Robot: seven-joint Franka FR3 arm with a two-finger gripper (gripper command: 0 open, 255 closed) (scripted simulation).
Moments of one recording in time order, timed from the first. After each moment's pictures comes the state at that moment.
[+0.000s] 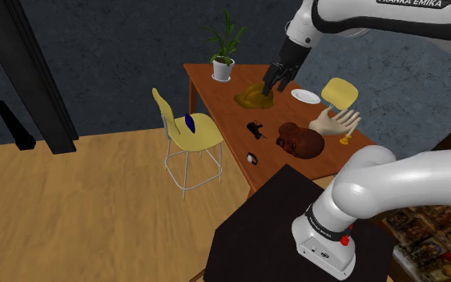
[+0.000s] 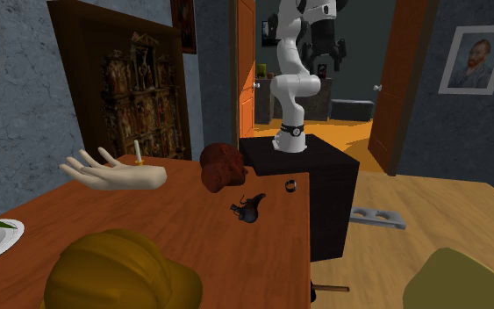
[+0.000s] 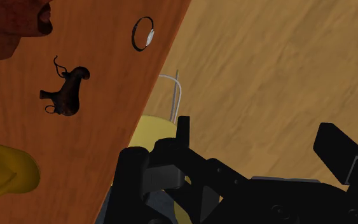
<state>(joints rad) -0.03 -0.78 -0.12 -2.46 0.03 1.81 -0.08</state>
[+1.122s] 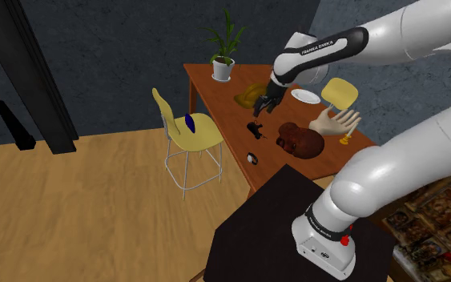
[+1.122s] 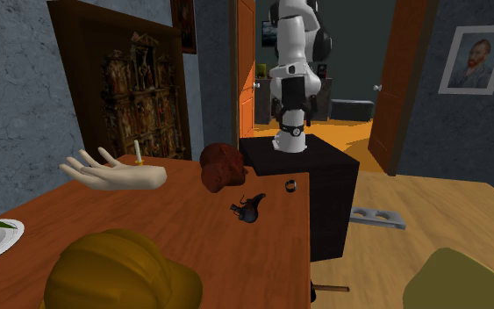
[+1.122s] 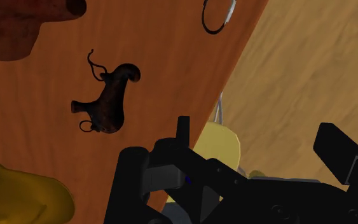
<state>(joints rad) -0.07 -0.33 -0.35 -2.56 0.01 2.38 -0.29</state>
